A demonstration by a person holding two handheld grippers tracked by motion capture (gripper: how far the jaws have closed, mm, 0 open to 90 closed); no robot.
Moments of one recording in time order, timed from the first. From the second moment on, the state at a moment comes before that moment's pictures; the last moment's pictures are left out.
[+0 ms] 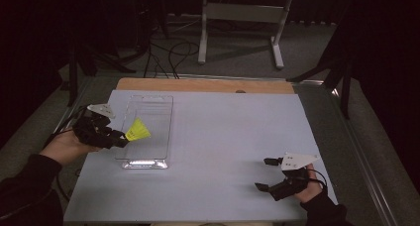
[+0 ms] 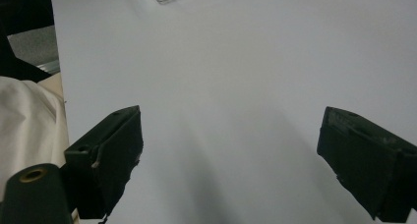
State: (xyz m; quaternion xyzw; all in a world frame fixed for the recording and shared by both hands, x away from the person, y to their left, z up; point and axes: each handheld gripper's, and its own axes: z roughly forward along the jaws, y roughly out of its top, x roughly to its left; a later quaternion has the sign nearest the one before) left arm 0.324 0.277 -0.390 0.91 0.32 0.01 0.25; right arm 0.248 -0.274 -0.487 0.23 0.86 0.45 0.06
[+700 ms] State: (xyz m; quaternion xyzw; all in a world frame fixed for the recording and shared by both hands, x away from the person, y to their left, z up) left arm 0.325 0.280 -0.434 0.90 0.36 0.03 0.25; right arm 0.249 -0.269 -0.495 0.23 0.87 0.44 0.04
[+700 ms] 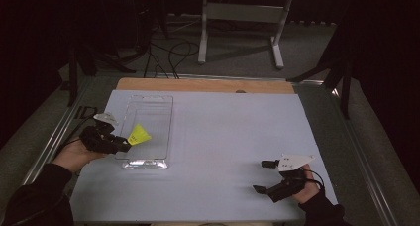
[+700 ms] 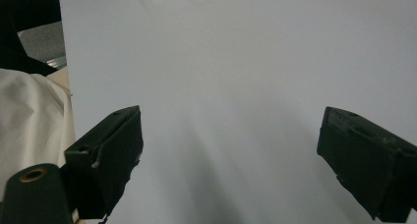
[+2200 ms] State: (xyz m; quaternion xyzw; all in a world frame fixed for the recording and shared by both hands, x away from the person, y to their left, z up) left arm 0.331 0.260 -0.422 0.89 0.36 0.00 0.26; right arm 0.251 -0.272 -0.496 0.23 0.86 0.45 0.03
